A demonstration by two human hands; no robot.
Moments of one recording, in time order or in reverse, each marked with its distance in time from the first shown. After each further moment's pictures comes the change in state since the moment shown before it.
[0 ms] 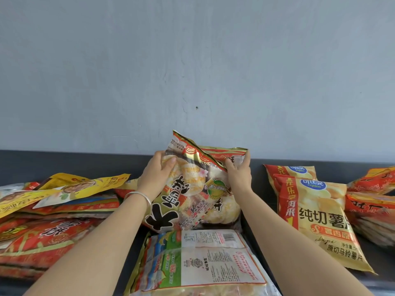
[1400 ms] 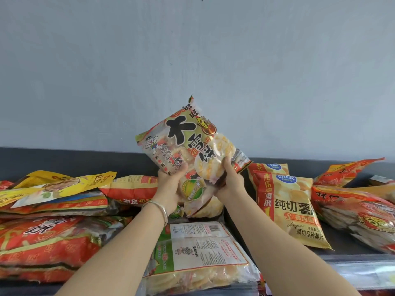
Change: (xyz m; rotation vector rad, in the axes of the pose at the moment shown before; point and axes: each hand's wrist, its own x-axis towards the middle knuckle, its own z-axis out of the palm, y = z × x) left_hand -0.040 0.036 0.049 -1.146 -0.148 -0.476; right_hand -0.048 -0.023 -0.027 0.898 -0.067 0.495
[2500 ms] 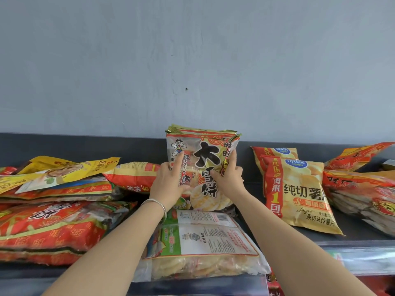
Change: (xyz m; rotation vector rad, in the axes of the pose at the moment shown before) left_hand 0.008 -0.027 -0.047 1.620 0.000 0.566; right_hand 0.022 0.034 -0.031 -1.337 0.043 -0.396
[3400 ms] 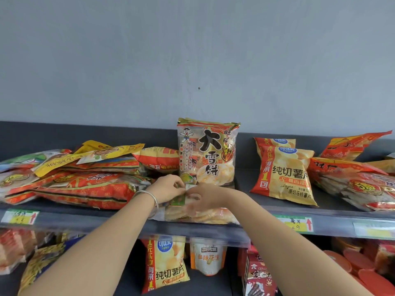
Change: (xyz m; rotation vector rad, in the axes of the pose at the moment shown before) left_hand -0.097 0.024 -0.071 -0.152 -0.427 -0.237; right_hand -0.128 -0.027 -0.022 -0.605 -0.852 -0.536
